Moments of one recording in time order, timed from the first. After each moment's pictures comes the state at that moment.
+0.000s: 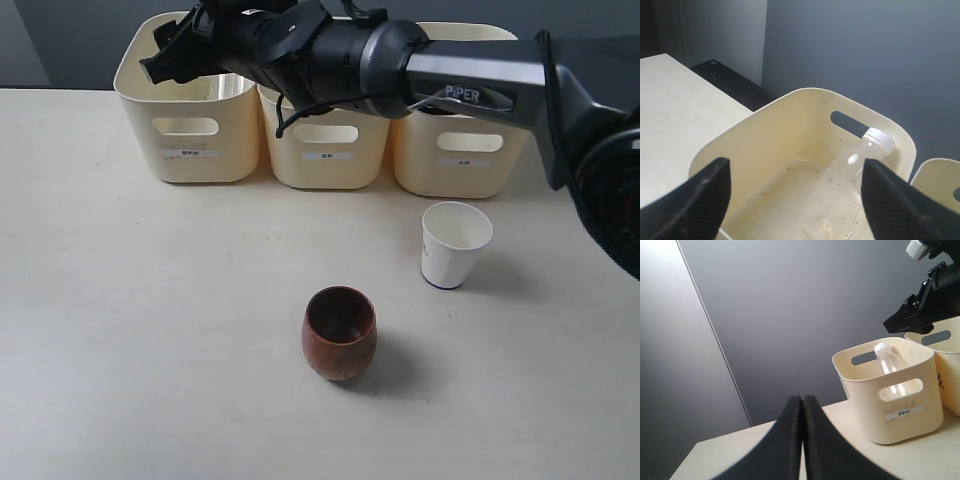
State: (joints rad) left arm -0.02 0.04 0.00 0.16 -0.10 0.12; right arm 0.73 2.21 -1.79 1.12 -0.14 -1.24
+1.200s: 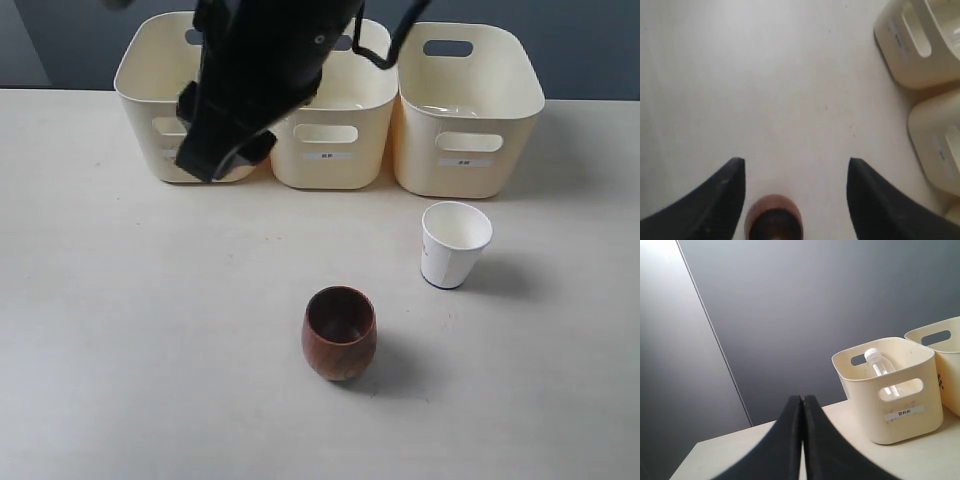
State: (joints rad) left arm -0.02 0.04 0.00 0.16 -0.10 0.12; right arm 0.86 1.74 -1.72 0.10 1.12 -0.43
